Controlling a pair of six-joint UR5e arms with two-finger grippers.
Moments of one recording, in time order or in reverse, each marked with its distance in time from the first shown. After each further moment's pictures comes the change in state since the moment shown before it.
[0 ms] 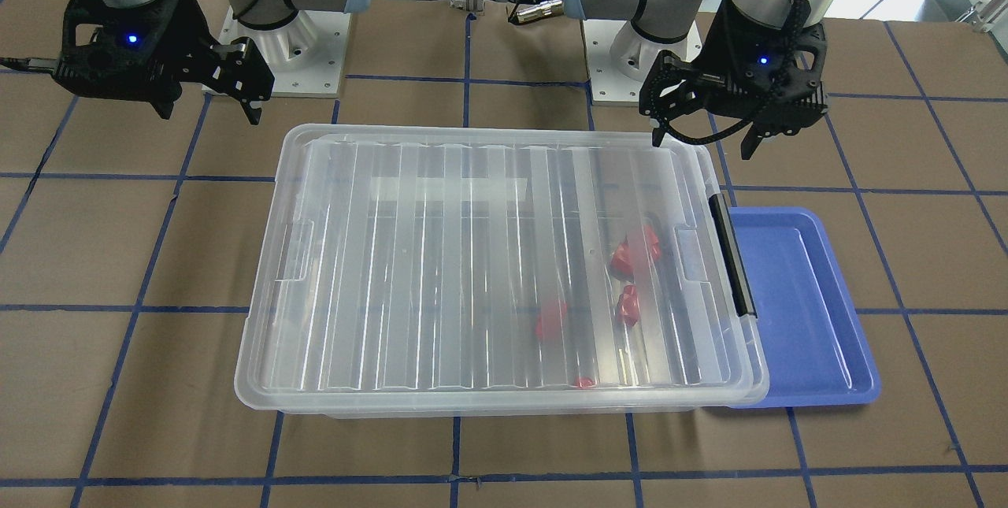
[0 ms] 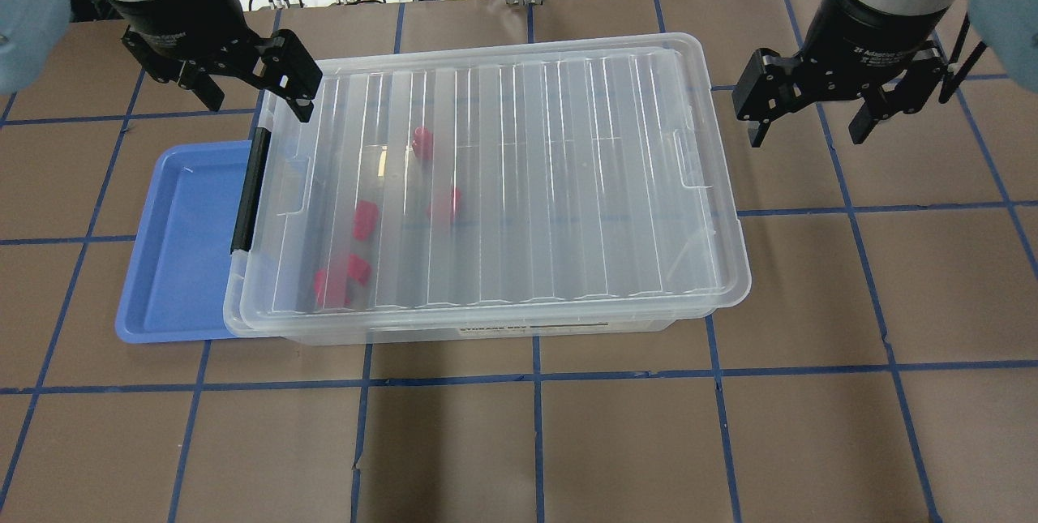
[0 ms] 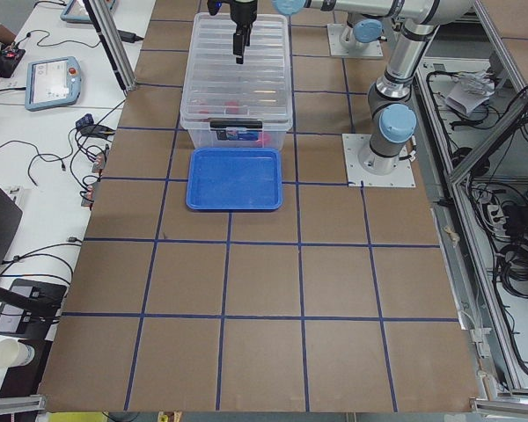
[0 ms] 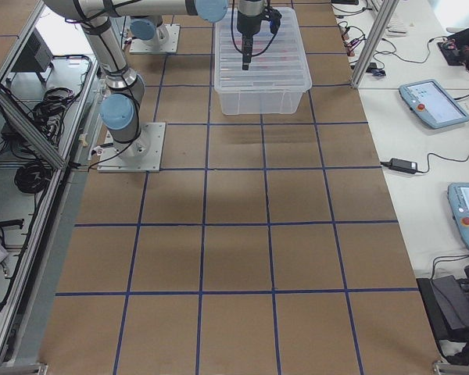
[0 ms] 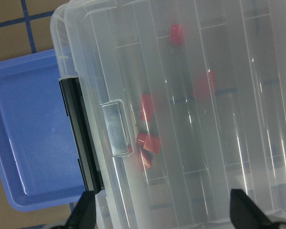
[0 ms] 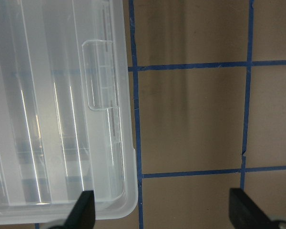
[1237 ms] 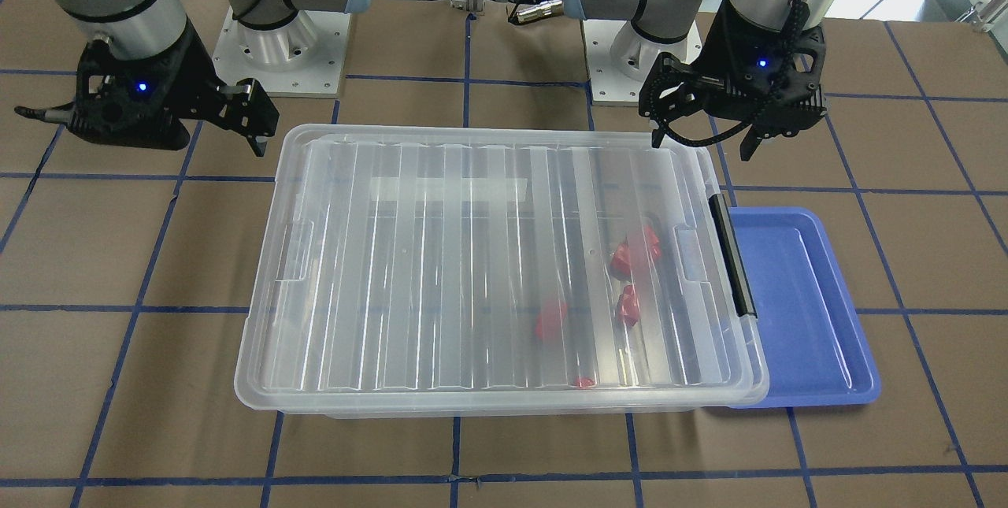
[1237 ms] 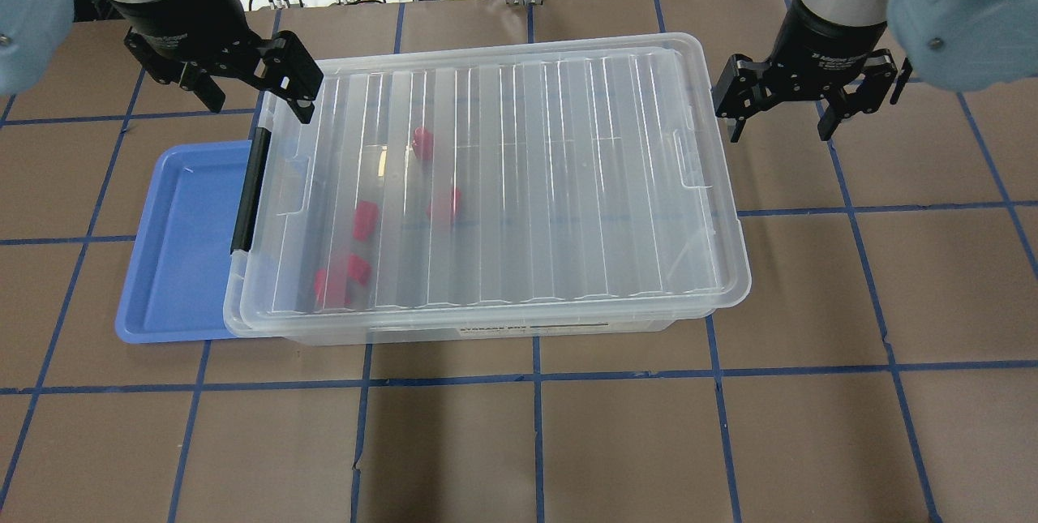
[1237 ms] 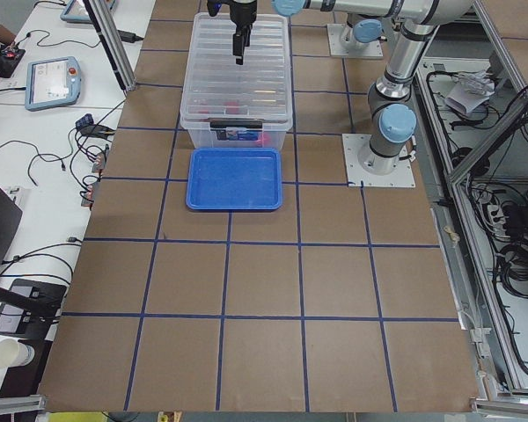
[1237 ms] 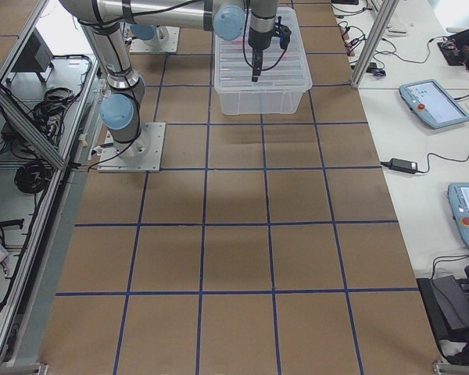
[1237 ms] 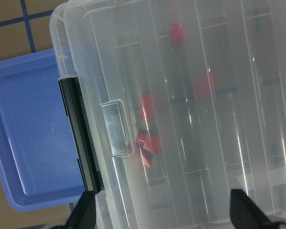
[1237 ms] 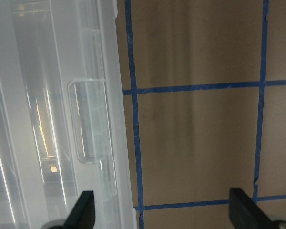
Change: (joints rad) left arm 0.000 -0.001 -0.003 0.002 0.000 0.000; right arm -0.002 0.131 0.024 -0.142 0.000 0.012
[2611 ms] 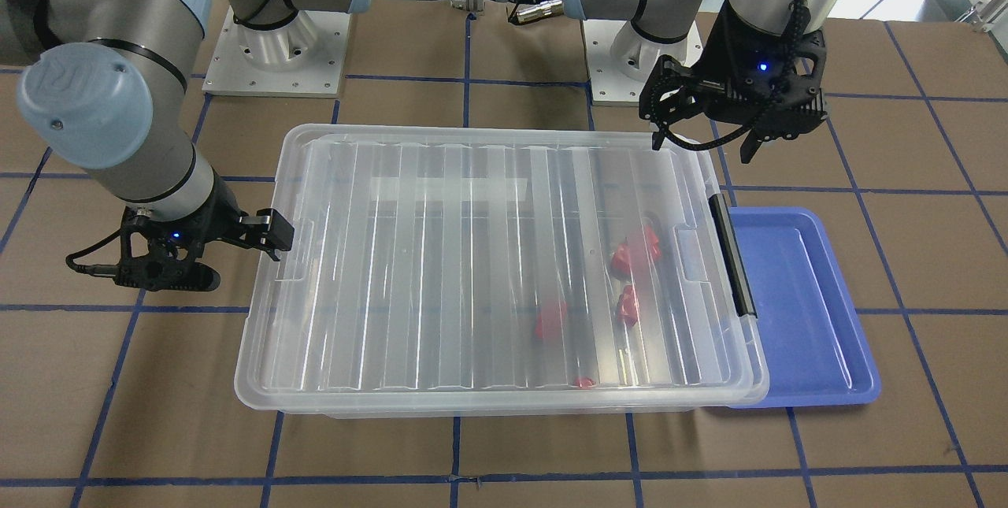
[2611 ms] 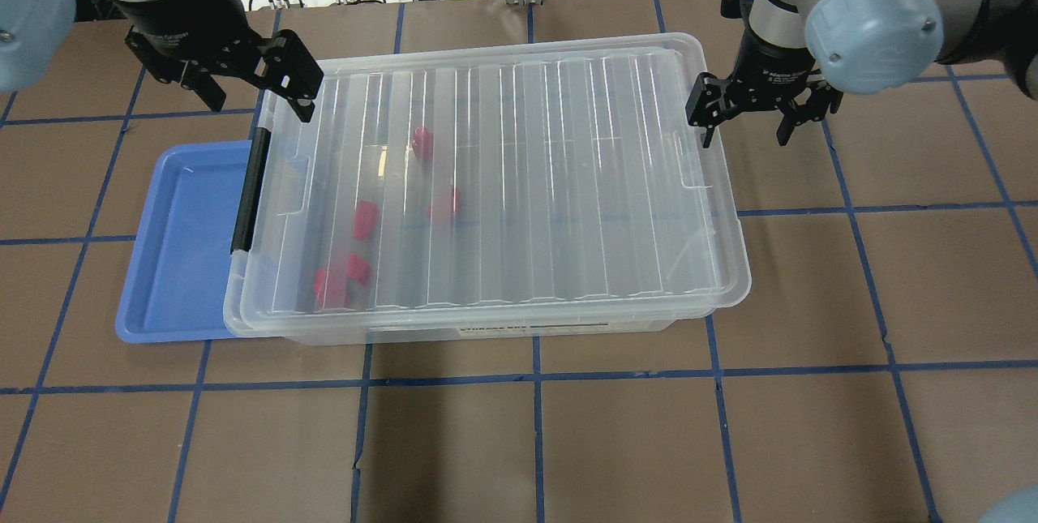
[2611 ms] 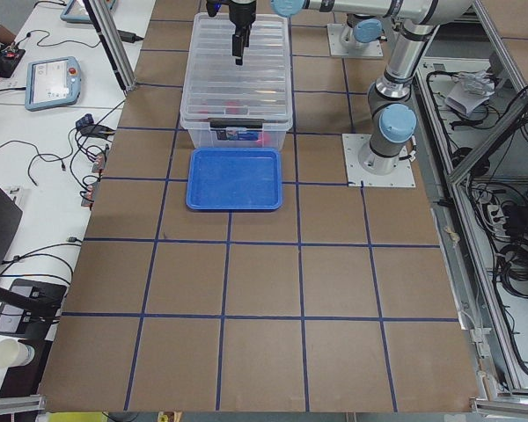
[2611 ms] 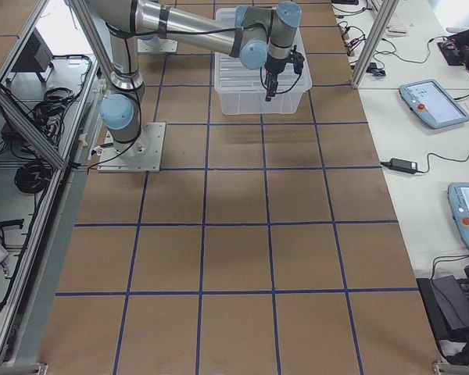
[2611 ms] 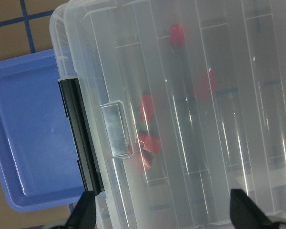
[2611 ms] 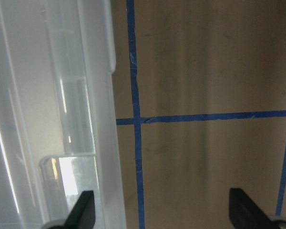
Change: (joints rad) left arm 0.002 -0.005 0.003 0.000 -0.002 0.000; right arm 0.001 0.162 0.001 -0.112 0.006 -0.013
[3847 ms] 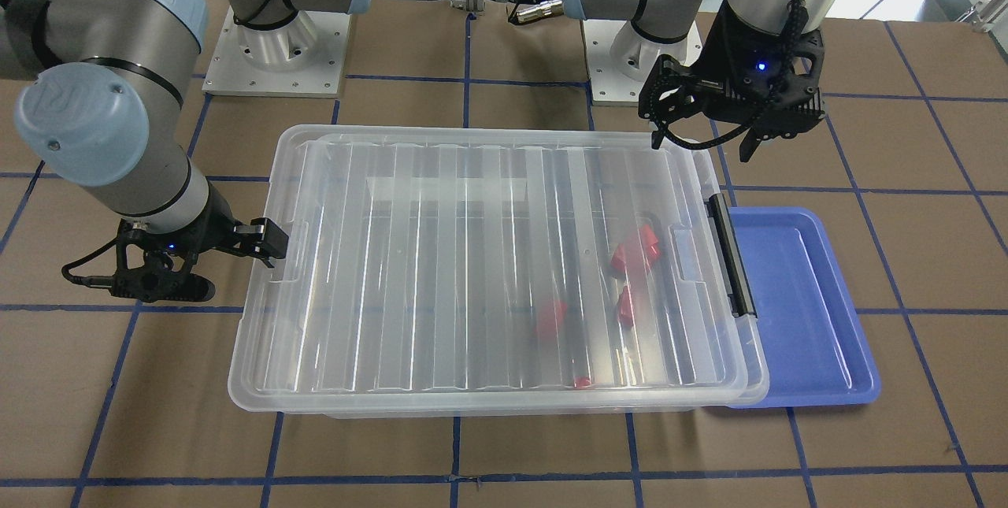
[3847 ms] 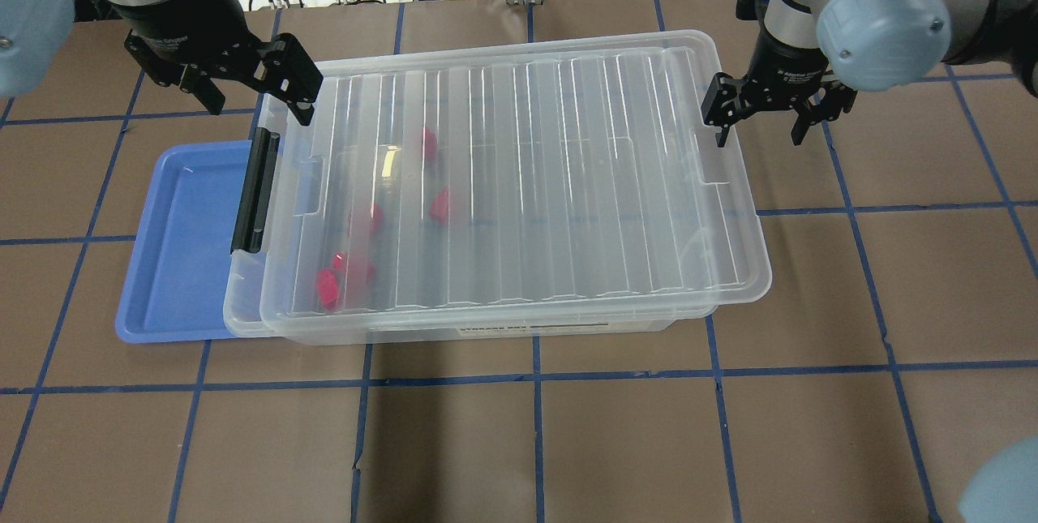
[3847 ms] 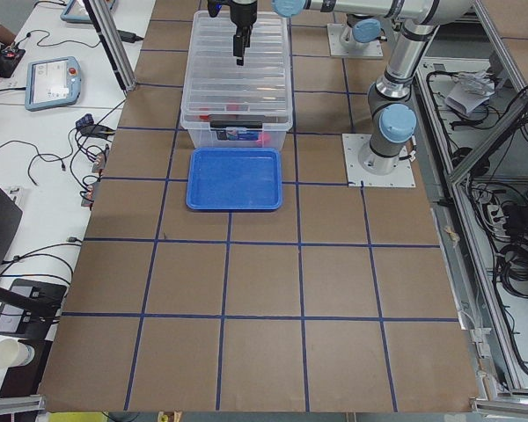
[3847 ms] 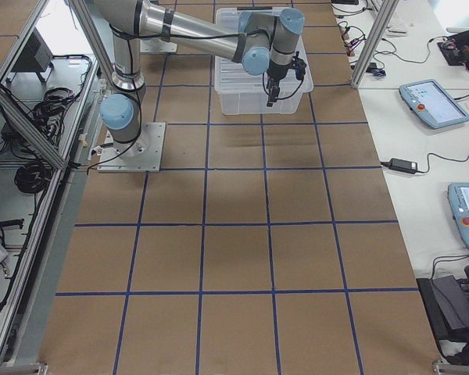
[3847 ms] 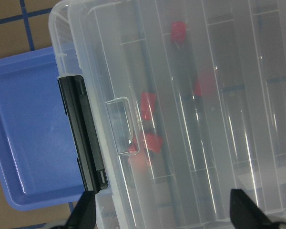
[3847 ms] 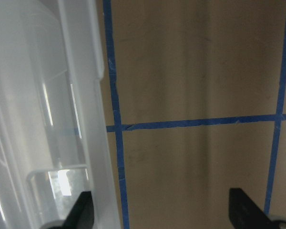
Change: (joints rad) left arm 0.000 0.007 -0.008 0.000 0.002 0.000; right arm -0.050 0.020 -0.001 -0.014 -0.018 -0.022
